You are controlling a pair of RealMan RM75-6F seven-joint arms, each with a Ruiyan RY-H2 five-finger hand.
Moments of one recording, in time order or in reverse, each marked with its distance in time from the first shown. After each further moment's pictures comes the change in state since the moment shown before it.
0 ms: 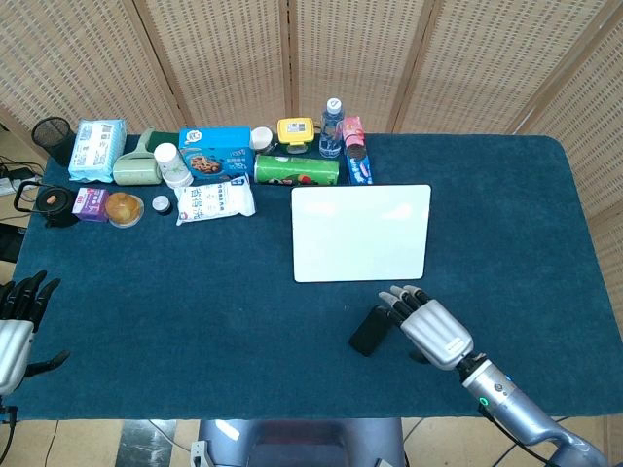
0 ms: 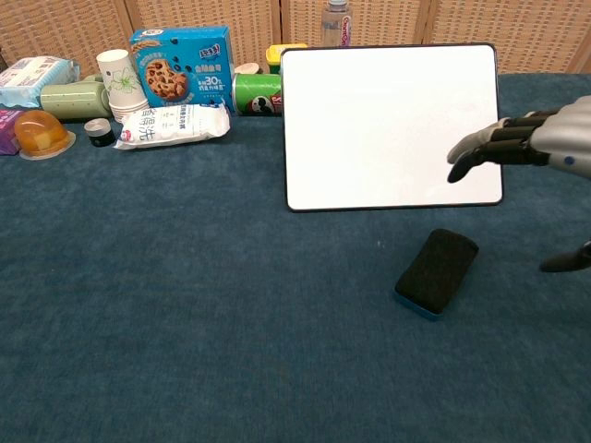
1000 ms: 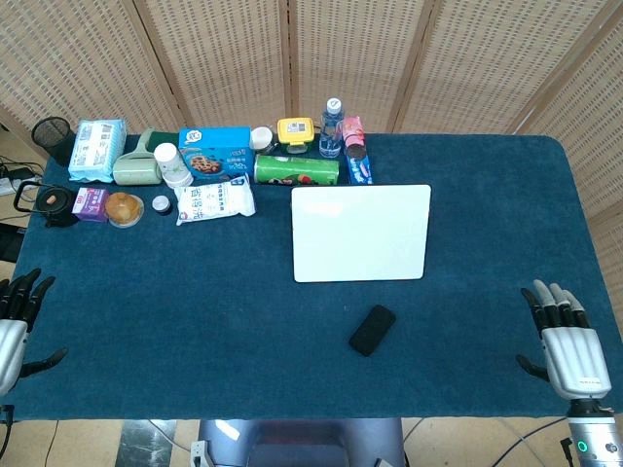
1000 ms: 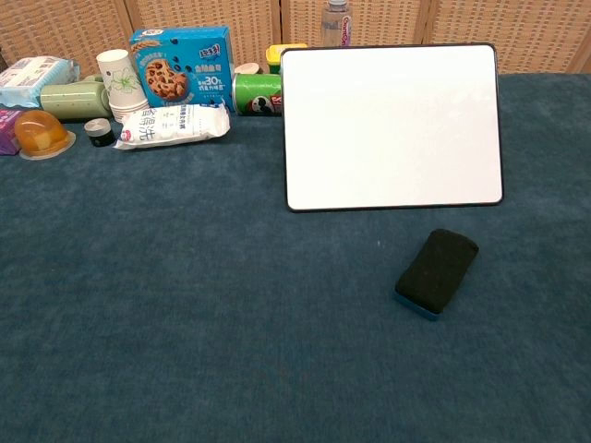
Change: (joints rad) left arm 0.010 0.001 0.001 0.008 0.025 0.042 -0.030; right arm -0.397 0.047 -0.009 0.105 0.174 0.469 0.047
